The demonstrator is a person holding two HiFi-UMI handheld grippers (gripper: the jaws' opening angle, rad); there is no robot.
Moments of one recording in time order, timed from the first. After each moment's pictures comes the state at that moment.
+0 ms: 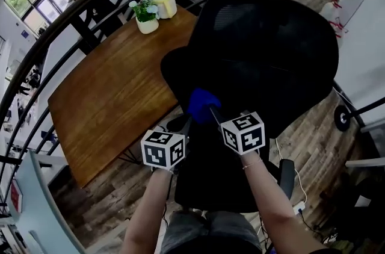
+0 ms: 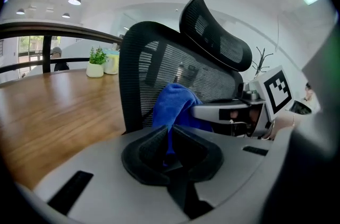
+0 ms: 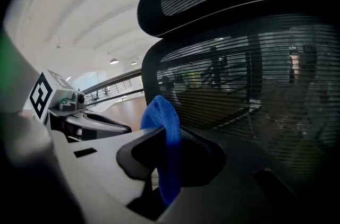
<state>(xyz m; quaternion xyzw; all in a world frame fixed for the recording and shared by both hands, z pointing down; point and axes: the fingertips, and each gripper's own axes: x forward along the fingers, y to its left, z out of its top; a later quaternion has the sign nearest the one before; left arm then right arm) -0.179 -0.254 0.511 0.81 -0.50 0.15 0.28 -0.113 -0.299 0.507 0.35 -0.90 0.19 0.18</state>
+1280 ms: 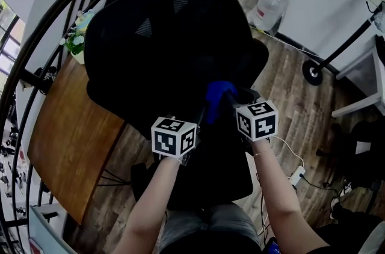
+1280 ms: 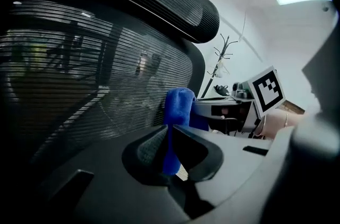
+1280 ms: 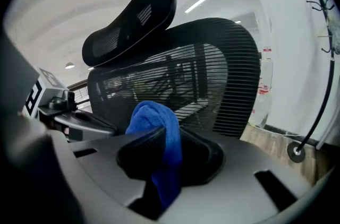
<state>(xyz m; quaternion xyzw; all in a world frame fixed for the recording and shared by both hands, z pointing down) 0.049 -0.277 0.515 0.90 -0.30 0.19 0.25 0.144 -0.302 0.513 0.56 -0.78 0.22 0.16</state>
